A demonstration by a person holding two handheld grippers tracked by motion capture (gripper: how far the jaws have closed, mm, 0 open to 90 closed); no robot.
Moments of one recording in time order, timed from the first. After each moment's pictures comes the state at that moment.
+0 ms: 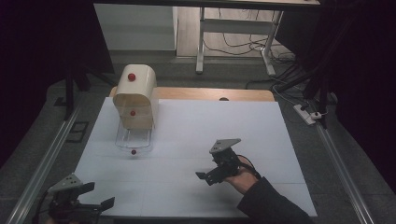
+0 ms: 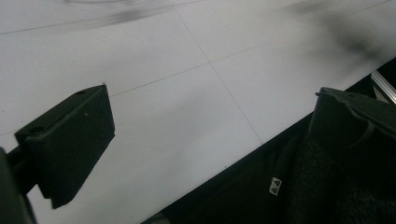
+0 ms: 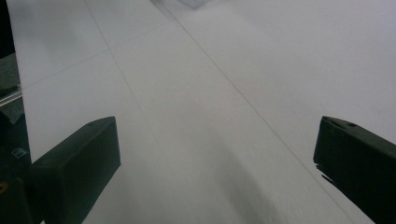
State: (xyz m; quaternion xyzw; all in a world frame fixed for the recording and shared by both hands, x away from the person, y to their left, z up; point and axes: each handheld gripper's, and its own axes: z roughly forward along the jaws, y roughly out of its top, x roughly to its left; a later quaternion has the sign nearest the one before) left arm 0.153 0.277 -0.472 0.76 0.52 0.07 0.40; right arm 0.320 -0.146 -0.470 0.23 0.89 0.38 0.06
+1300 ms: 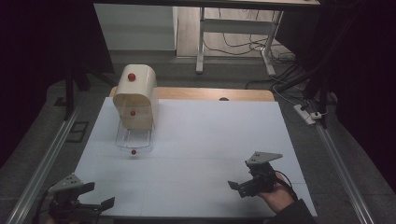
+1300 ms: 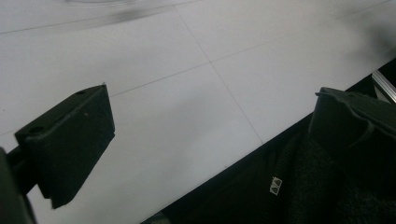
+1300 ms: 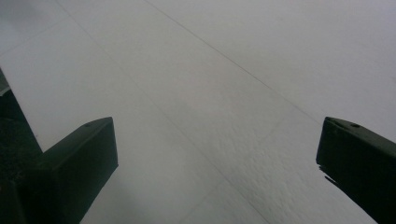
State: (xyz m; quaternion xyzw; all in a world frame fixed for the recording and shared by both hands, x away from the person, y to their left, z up) left arm 0.153 0.276 -0.472 0.76 0.52 0.07 0.39; right arm 0.281 -0.240 -0.461 0.32 0.87 0.37 0.10
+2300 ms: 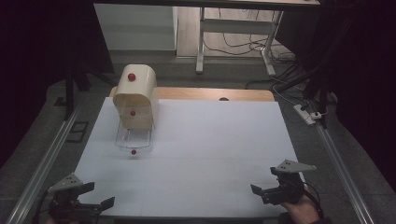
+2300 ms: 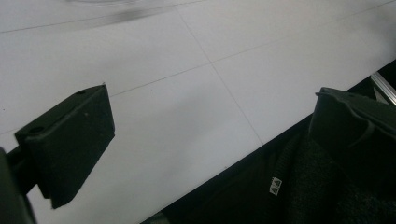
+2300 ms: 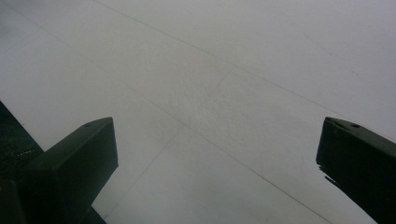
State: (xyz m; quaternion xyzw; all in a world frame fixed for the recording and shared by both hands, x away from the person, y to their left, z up) left arm 0.154 0.277 -0.472 0.76 0.52 0.07 0.40; right arm 0.252 -0.301 -0.450 0.39 0.83 0.38 0.13
